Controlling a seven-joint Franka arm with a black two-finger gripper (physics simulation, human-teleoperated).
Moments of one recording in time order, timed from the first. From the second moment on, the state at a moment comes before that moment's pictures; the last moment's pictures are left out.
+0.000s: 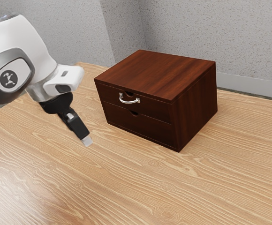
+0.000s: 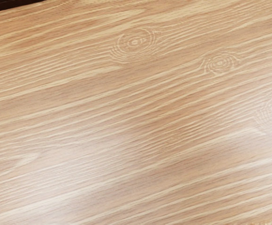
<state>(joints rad) 0.20 -0.33 -0.07 -1.99 -0.13 1.82 0.54</state>
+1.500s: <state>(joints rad) -0.17 -0.08 0.28 -1.92 -0.09 2.30 1.54</state>
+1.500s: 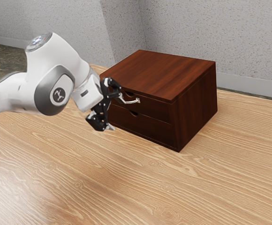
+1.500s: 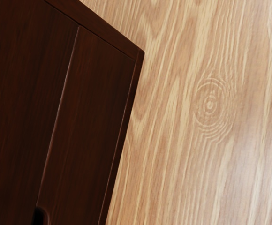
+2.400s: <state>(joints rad) -0.10 0.09 0.29 -1.81 -0.09 2.35 1.58</state>
